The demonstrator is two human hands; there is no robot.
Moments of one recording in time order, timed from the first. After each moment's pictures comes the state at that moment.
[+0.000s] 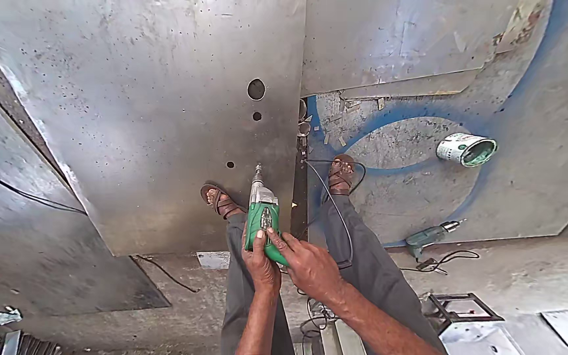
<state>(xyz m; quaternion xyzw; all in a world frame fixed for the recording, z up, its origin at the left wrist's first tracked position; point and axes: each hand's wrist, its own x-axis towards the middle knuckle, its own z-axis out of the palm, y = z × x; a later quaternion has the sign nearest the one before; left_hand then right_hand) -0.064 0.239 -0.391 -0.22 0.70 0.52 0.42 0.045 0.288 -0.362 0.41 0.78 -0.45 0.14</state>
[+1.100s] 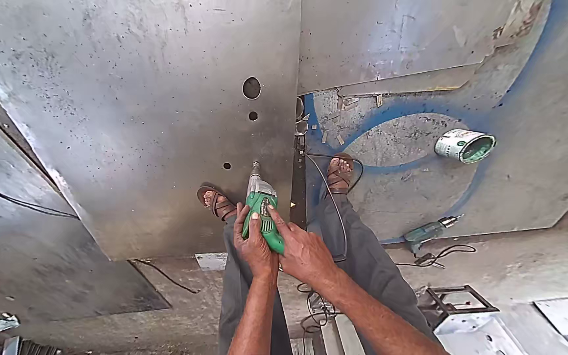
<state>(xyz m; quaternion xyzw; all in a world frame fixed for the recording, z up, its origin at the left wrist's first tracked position) -0.078 0.286 -0.412 -0.14 0.76 0.51 0.37 0.010 0.338 -0.373 0.46 0.61 -0.53 0.36</state>
